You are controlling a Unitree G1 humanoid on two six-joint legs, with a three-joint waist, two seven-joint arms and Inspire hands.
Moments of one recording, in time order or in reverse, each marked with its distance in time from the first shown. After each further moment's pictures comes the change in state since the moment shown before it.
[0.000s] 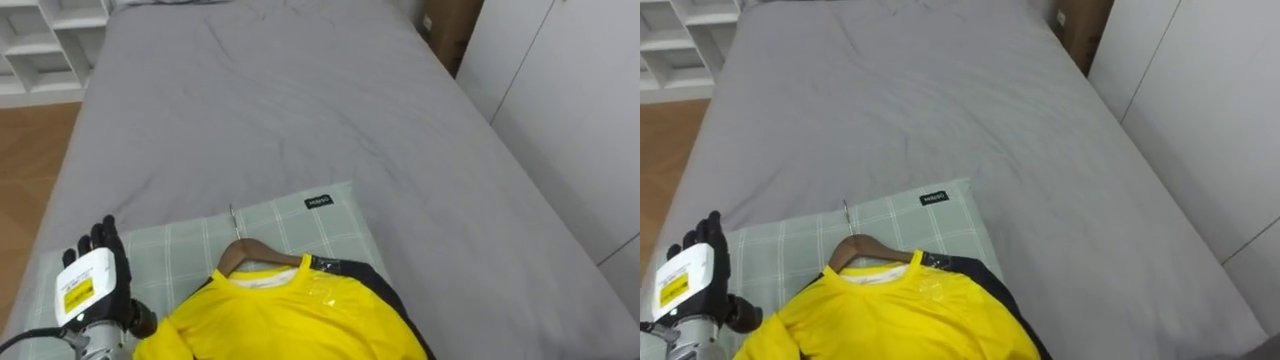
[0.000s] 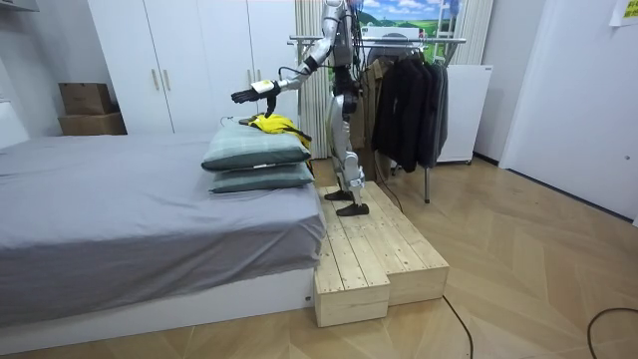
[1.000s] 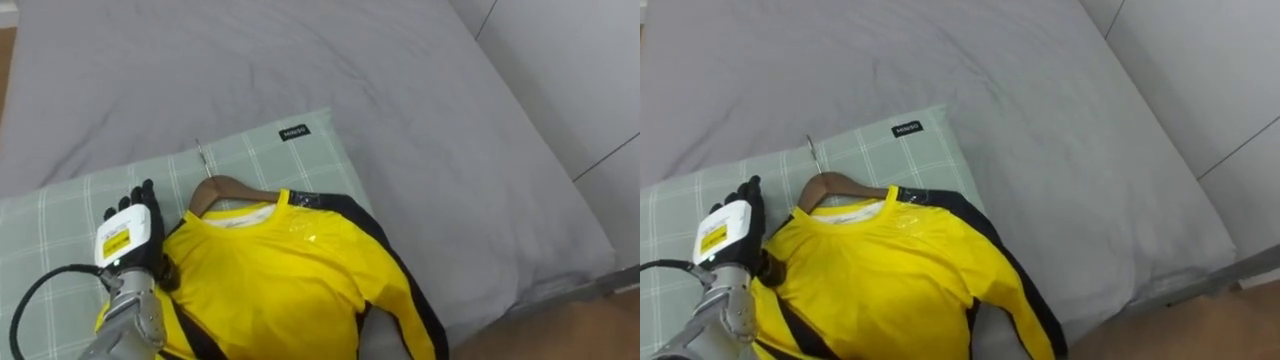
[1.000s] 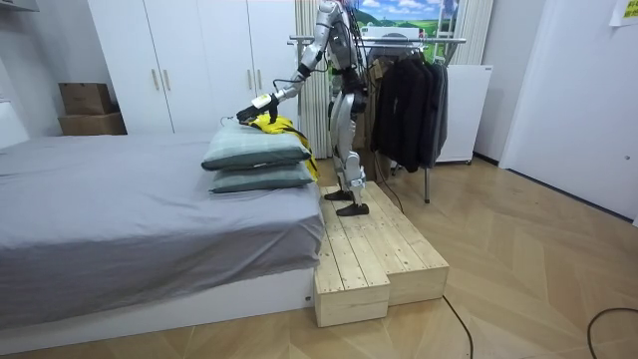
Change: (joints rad) left arm -0.248 -0.004 -0.136 0.205 -0.089 -0.024 -0.077; right arm -0.181 0.009 0.087 0.020 0.040 -0.011 -0.040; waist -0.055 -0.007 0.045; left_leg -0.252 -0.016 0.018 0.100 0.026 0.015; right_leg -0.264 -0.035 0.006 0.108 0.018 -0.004
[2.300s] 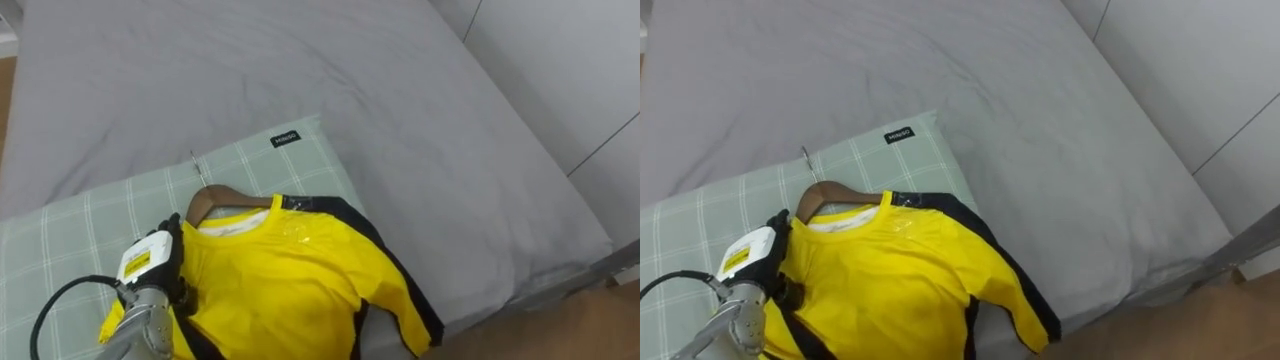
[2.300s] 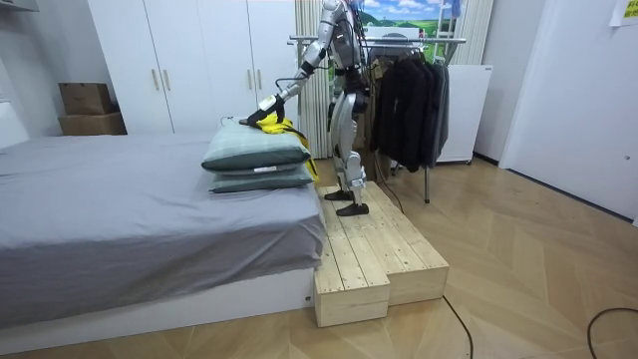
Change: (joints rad) left arm 0.022 -0.023 -0.006 0.021 0.001 0.015 -0.138; right arm -0.033 -0.003 0.002 0.010 -0.002 -0.007 0.003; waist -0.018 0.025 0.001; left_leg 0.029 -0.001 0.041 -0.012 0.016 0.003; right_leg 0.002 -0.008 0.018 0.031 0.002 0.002
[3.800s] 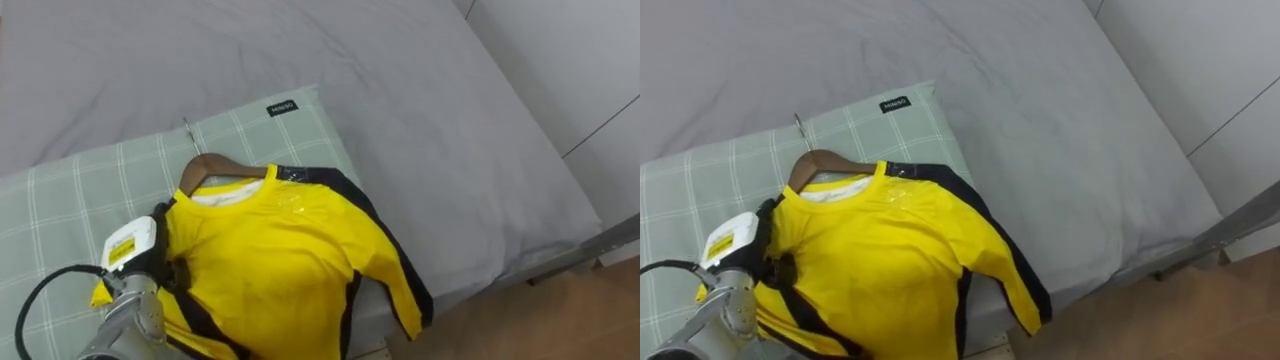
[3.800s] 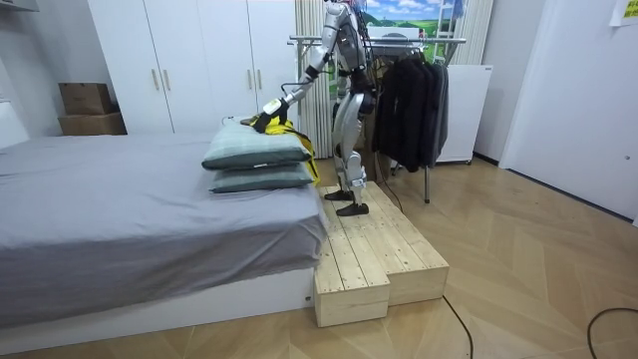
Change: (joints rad) left arm -0.073 0.033 0.021 0.058 -0.022 -0.007 0.078; right arm 0.007 0.005 0.009 -0.032 0.105 0.010 -0.030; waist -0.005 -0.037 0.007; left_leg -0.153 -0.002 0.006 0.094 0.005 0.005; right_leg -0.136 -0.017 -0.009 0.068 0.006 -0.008
